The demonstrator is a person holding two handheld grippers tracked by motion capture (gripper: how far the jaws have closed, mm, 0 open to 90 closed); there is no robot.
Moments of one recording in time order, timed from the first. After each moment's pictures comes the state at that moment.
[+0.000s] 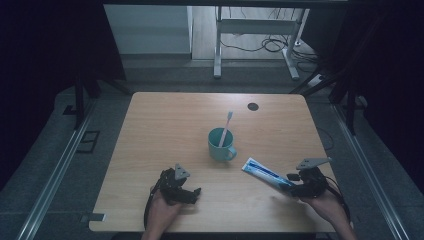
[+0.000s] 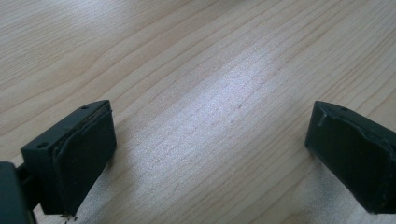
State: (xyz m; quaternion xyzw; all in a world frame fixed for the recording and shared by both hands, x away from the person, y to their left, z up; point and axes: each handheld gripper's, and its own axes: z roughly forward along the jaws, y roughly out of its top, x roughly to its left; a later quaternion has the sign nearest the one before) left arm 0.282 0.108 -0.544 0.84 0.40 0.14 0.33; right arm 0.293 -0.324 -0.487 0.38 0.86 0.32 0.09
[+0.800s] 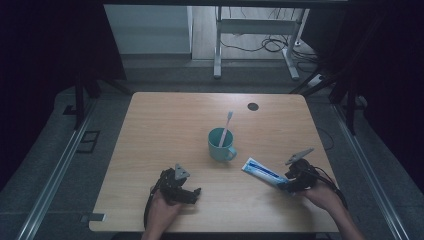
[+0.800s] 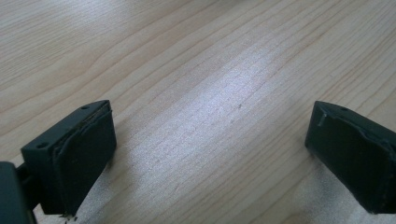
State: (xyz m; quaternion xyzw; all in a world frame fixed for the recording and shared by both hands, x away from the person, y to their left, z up) left arm 0.282 0.108 -0.544 0.84 0.41 0.14 0.33; right arm 0.326 -0.311 -0.498 0.36 0.91 0.21 0.05
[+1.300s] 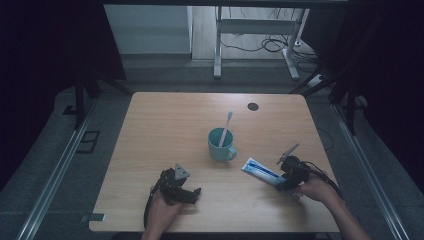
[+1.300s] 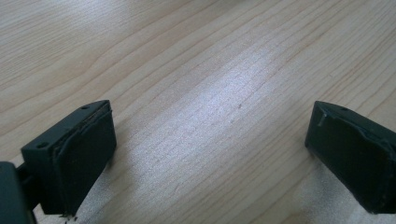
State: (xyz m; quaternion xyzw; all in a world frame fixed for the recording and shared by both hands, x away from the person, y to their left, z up) left arm 0.282 0.108 -0.544 0.84 0.41 0.14 0.33; right arm 0.344 -0.291 -0.501 0.33 0.93 0.13 0.01
